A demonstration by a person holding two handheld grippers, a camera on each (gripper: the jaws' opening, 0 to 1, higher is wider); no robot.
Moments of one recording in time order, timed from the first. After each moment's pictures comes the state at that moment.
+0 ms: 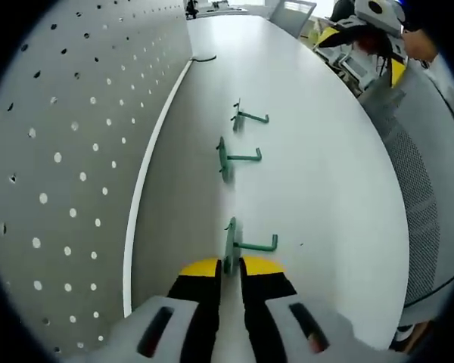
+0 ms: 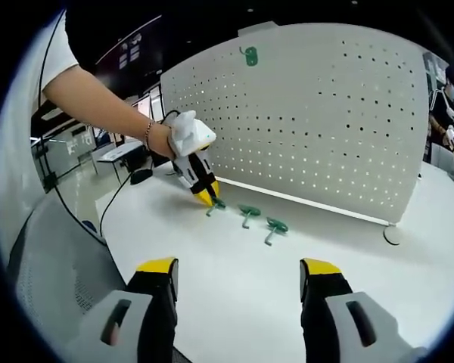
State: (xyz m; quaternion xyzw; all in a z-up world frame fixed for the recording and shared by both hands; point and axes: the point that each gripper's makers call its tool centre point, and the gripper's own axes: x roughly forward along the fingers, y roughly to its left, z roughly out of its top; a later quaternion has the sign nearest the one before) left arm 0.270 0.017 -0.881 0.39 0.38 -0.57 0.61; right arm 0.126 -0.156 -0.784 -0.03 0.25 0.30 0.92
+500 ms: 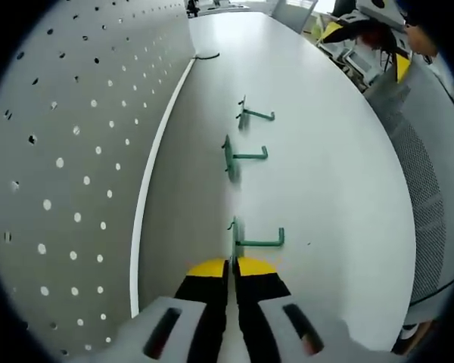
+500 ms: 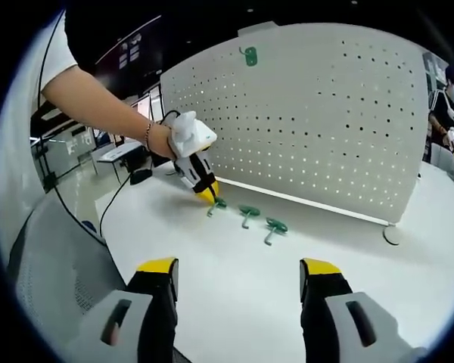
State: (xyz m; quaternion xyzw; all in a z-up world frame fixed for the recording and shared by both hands) left arm 0.276 0.016 -0.881 0.41 0.37 -0.56 0.62; right arm 0.127 -0.156 -0.783 -0.03 0.24 0.30 0.92
